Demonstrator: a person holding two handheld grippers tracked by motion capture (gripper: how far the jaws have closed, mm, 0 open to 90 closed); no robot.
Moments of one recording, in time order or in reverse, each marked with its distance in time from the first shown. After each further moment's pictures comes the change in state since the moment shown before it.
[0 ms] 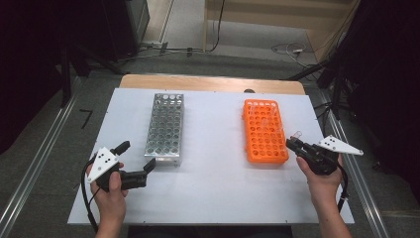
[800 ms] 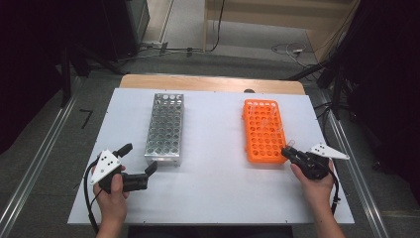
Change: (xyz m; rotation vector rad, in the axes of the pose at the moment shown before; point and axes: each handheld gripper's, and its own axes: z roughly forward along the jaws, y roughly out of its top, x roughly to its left) left arm 0.002 -0.014 0.004 0.006 -0.025 0.010; right arm -0.014 -0.041 0.021 0.077 -0.009 0.038
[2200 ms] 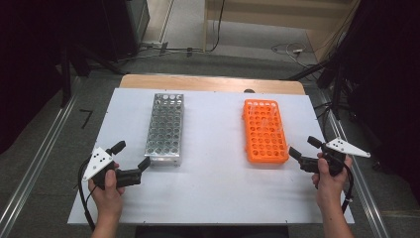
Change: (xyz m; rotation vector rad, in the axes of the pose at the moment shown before) left arm 0.021 -0.006 0.000 -0.030 0.037 -0.031; right arm -0.014 0.022 -0.026 -0.091 0.002 0.020
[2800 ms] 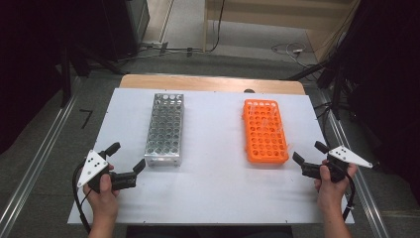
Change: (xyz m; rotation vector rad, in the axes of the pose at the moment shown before) left arm 0.008 -0.007 -0.010 -0.028 0.015 0.043; right arm -0.006 -0.022 -0.008 -0.041 -0.093 -0.023
